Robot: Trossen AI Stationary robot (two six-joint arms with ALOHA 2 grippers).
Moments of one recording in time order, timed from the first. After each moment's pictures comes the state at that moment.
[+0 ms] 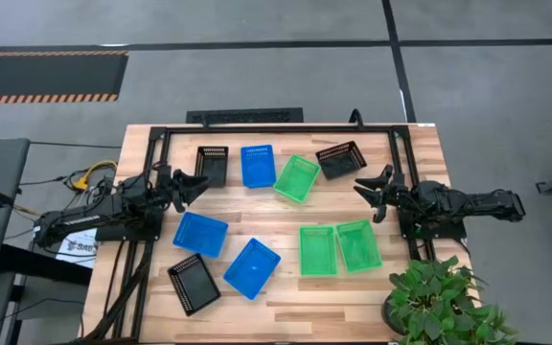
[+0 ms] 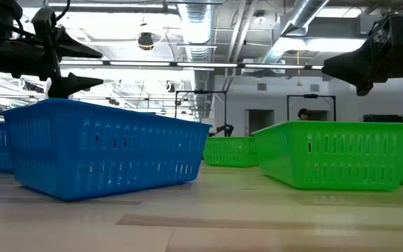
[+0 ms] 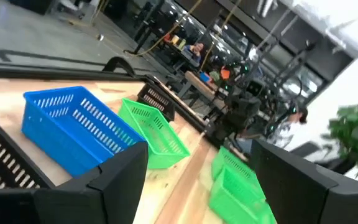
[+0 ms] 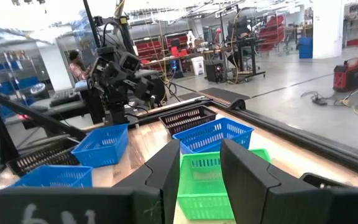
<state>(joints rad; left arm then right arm) 0.25 0.02 0.01 0.02 -0.08 -0.70 0.03 0.01 0.01 0.07 0.37 0.19</state>
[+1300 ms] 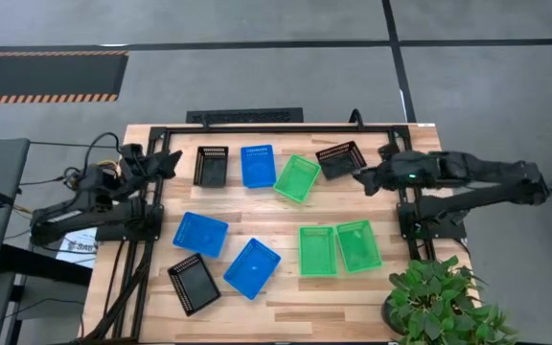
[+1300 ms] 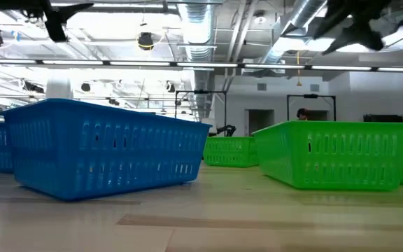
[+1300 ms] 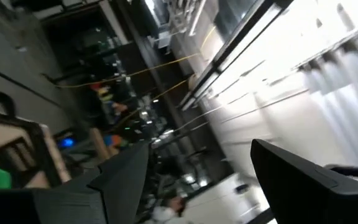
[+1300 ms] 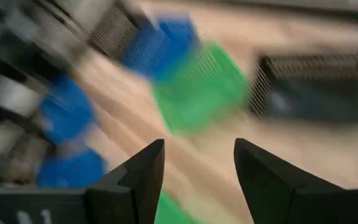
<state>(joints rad) 0.25 0.11 0.36 0.14 -0.16 -1.15 -0.03 0.86 0.98 -0.95 0.31 0.97</state>
